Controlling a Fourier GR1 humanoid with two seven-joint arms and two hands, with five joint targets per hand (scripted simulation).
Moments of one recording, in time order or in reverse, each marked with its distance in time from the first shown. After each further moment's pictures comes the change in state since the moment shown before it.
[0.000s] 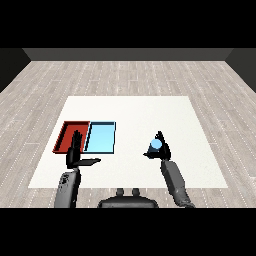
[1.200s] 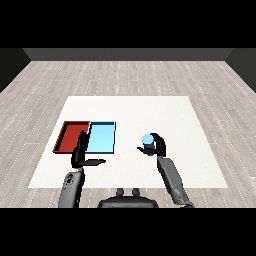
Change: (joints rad) left arm -0.002 -0.028 -0.056 0.004 -0.035 0.013 0.011; right arm -0.017 0.010 0.128 -0.143 0.132 -0.262 0.039
